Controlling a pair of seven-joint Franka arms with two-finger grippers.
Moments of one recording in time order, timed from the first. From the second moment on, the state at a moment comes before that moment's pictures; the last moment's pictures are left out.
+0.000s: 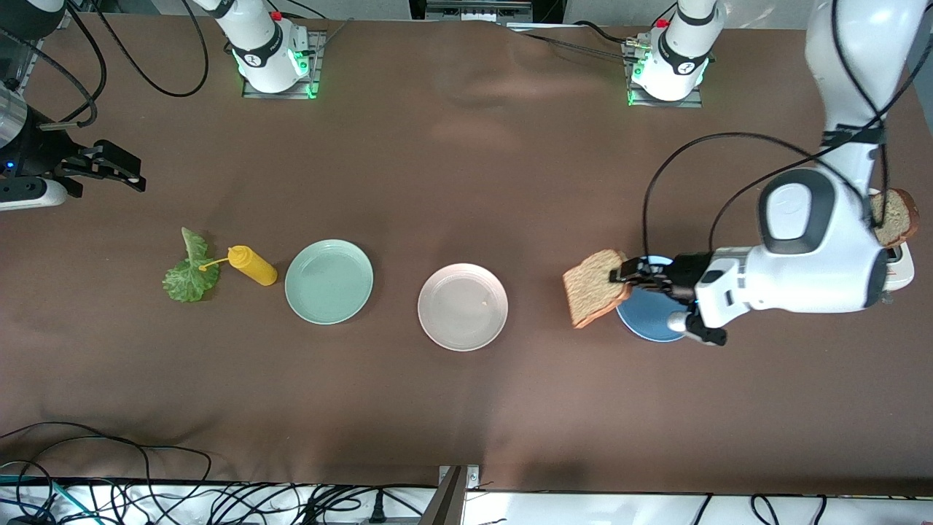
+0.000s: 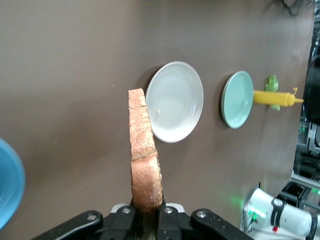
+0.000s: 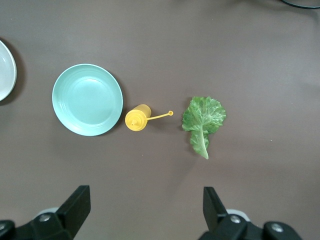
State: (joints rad) left arm 0.07 0.58 -0.31 -1.45 -0.60 1.87 0.17; right arm 0.10 0.03 -0.09 -1.62 0.01 1.62 -0.10
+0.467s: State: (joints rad) left arm -0.10 0.72 -0.31 -1.45 -0.79 2.16 0.17; right arm 0.10 0.03 -0.10 -1.62 0.01 1.63 -0.10
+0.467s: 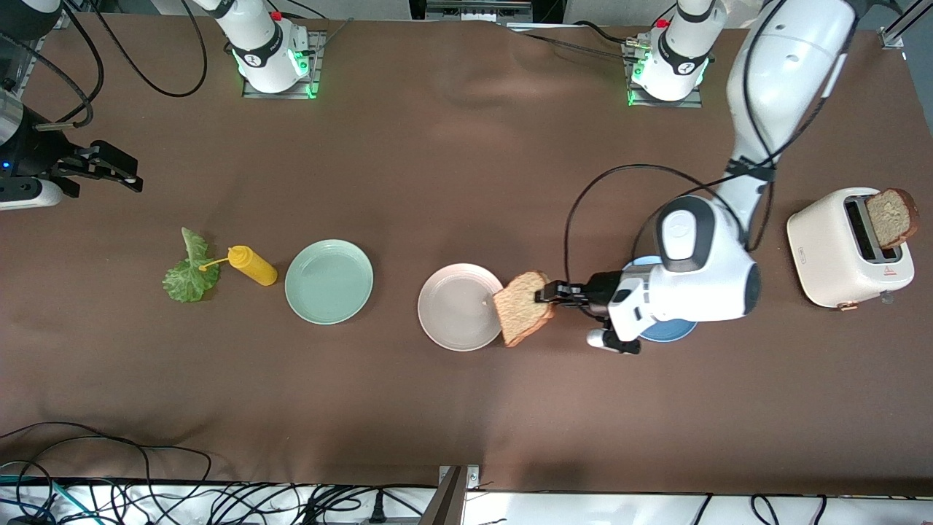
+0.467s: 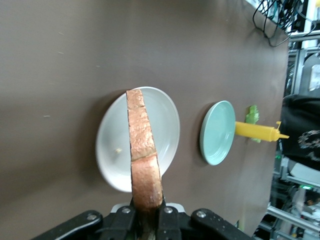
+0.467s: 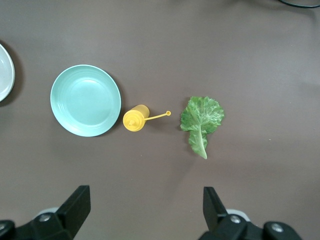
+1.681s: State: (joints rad) left arm -0.29 0.90 -0.31 -1.36 -0.97 2.43 0.17; right arm 0.06 0.10 -0.12 -1.62 0.01 1.73 -0.10
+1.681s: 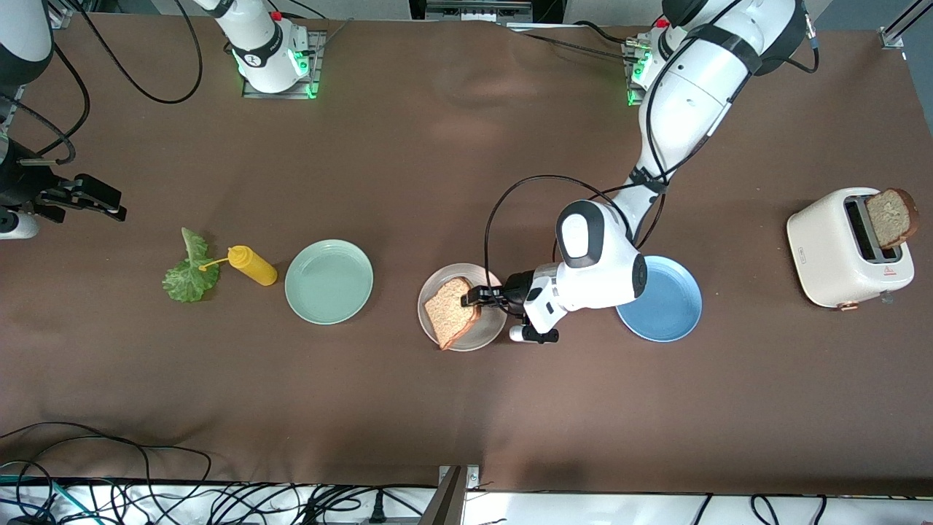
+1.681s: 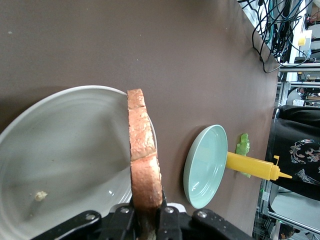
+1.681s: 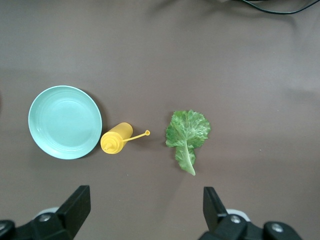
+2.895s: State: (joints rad) left arm -0.24 0.80 -0.21 -1.53 -0.91 2.41 0.16; right arm 0.06 0.11 -0.11 -1.62 0.01 1.74 -0.10
